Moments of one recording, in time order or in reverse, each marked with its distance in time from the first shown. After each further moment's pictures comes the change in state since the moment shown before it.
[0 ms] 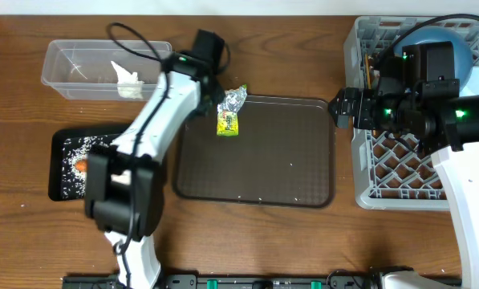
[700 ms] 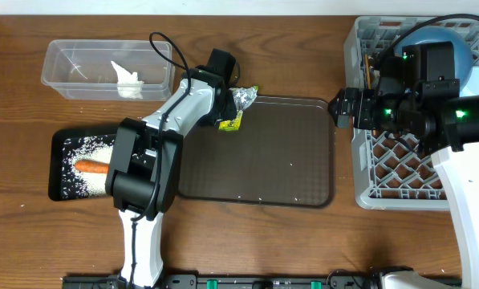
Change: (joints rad) left arm -0.016 0.164 -0.053 0.186 0.110 0.233; right arm 0.000 0.000 0.000 0.000 0.000 0.000
